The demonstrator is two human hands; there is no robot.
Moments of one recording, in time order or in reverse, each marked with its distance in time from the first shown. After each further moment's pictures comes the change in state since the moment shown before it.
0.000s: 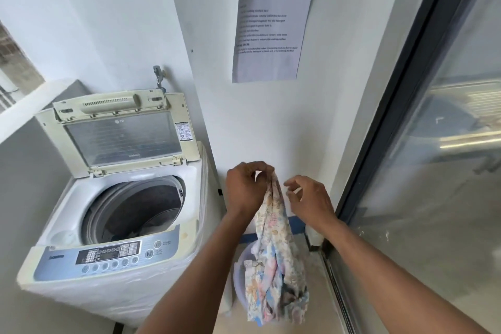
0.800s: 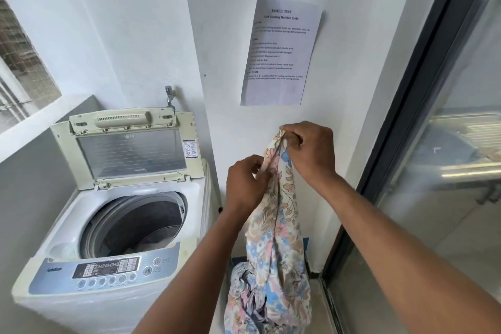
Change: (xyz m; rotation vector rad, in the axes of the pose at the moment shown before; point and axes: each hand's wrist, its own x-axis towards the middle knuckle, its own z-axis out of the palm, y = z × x) left_hand 0.033 0.036 -0.025 0.058 0.009 0.158; right_hand 0.076 -0.125 -0.088 0.034 0.500 -0.466
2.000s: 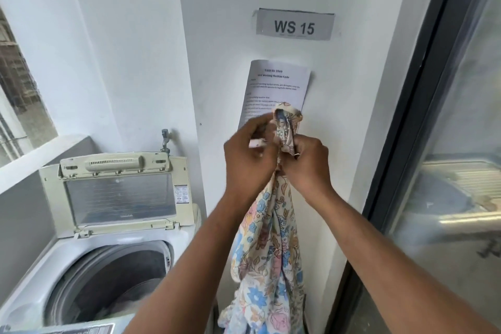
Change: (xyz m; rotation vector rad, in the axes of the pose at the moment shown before) left_hand 0.085 0.133 -0.026 -0.306 0.245 0.323; right_hand 0.072 -0.028 -0.019 0.183 -0.026 0.224
